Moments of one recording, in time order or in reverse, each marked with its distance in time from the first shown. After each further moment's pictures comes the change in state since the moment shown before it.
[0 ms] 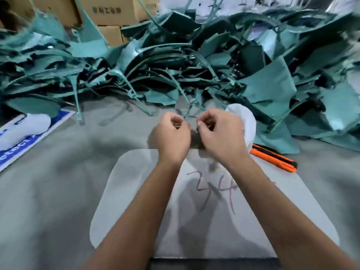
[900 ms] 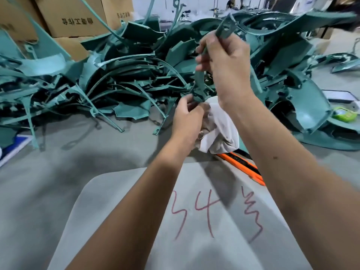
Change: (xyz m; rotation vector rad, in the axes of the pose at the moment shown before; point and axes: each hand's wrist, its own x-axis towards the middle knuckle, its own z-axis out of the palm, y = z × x) left_hand 0.023 0.055 0.100 -0.308 -0.423 -0.065; right_hand 0.119 0.000 -0.076 0.752 0.260 -0.086
